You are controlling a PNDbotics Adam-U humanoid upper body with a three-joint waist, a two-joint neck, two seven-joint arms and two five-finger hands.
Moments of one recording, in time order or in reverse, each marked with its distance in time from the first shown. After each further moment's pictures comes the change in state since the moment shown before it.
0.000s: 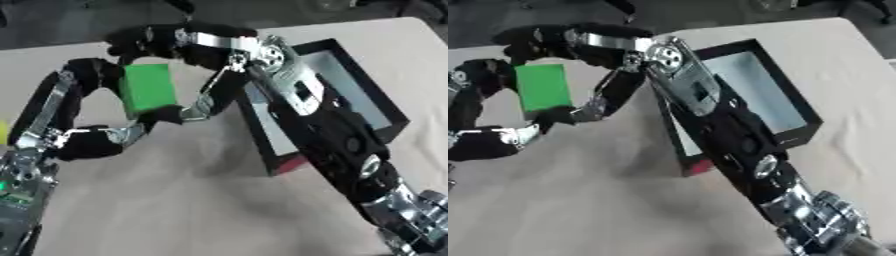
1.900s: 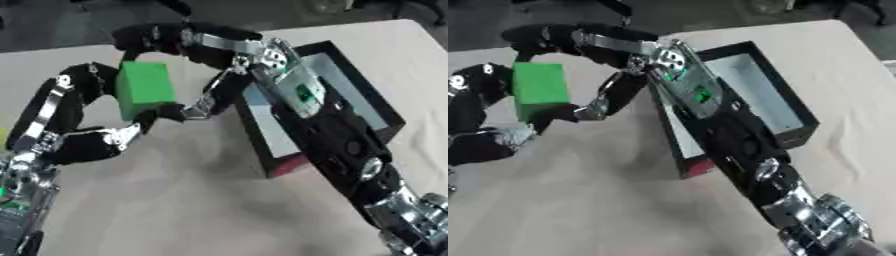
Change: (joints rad) left arm 0.007 -0.009 0.000 -0.002 0.114 0.027 -0.015; right arm 0.002 -0.009 -0.013 0.013 0.051 -0.044 -0.044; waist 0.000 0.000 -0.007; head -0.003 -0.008
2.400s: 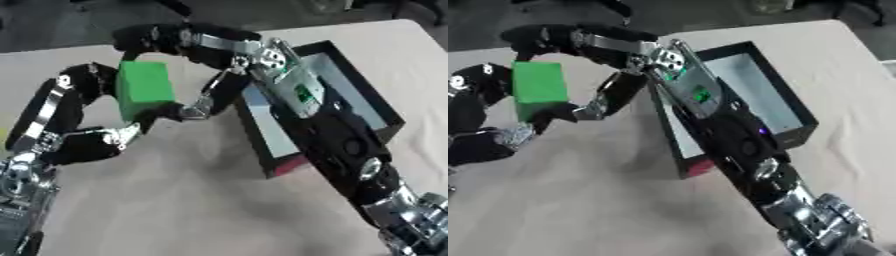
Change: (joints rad) left arm 0.000 -0.008 0.000 0.000 0.000 0.002 -0.005; right arm 0.000 0.000 0.000 0.000 0.000 0.001 0.001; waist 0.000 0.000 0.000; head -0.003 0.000
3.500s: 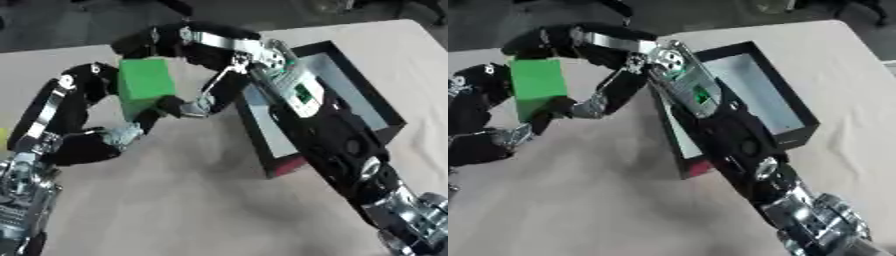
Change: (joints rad) left arm -0.001 -0.010 0.000 -0.002 0.061 -0.036 -0.042; right arm 0.001 0.000 0.007 -0.001 -0.079 0.038 -0.013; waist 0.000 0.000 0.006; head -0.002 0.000
